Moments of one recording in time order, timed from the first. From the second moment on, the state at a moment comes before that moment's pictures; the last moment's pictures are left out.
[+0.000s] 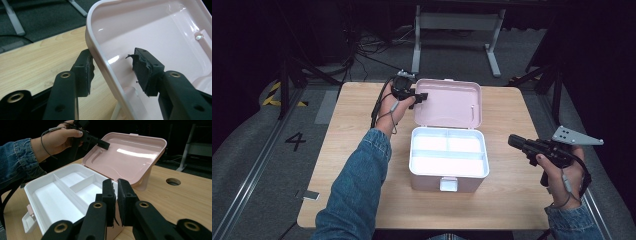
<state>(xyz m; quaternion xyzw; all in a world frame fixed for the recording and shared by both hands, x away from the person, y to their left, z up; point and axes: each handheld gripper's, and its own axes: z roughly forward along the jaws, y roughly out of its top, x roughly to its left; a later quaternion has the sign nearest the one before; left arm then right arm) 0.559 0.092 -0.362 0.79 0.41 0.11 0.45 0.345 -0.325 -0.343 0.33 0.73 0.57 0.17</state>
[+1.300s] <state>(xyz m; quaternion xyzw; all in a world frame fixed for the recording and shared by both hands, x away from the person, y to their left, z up) 0.559 0.098 -0.385 0.79 0.44 0.11 0.41 0.359 -0.318 -0.343 0.32 0.73 0.58 0.15</state>
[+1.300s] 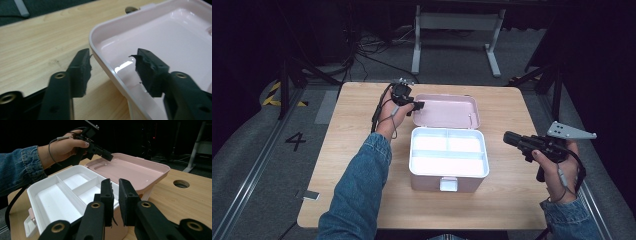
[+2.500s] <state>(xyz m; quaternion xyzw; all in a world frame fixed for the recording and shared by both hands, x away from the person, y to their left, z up) 0.403 0.159 -0.286 0.79 0.31 0.18 0.50 0.394 -0.326 -0.340 0.35 0.75 0.55 0.14</state>
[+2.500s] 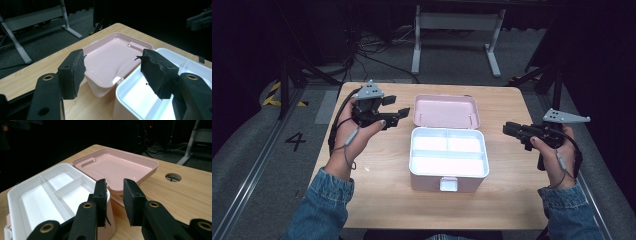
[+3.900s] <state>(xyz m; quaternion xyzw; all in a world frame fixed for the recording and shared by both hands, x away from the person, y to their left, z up) 0.384 0.203 -0.390 0.85 0.38 0.10 0.35 0.399 -0.334 -0.373 0.37 0.79 0.47 0.12</state>
